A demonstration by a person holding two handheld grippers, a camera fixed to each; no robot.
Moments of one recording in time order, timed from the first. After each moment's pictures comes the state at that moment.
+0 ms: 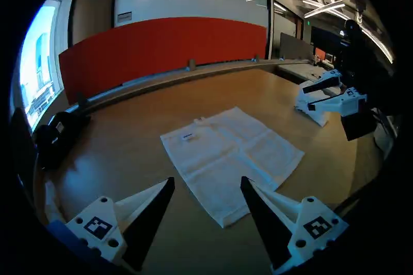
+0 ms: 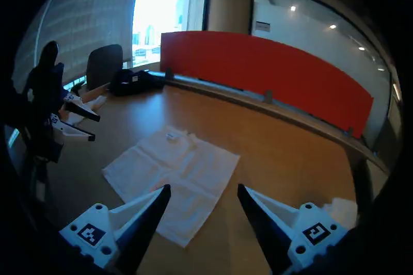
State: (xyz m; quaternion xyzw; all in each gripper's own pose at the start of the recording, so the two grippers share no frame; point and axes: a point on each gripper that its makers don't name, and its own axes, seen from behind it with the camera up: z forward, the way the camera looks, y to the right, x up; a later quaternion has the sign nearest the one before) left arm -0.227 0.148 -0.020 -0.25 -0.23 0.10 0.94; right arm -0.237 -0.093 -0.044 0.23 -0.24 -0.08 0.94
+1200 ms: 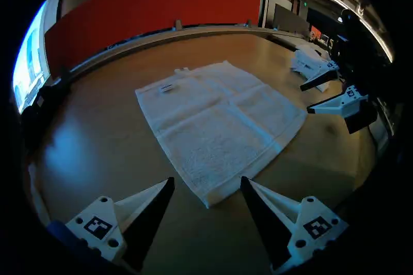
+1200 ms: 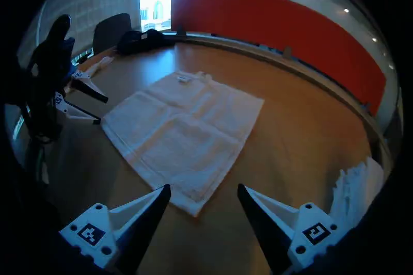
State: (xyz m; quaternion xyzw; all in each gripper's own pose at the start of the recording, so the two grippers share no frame) left arm -0.329 0.164 -0.031 -0.27 -0.32 0.12 0.90; right arm -0.353 -0.101 -0.084 0.26 -0.34 -0.09 0.90
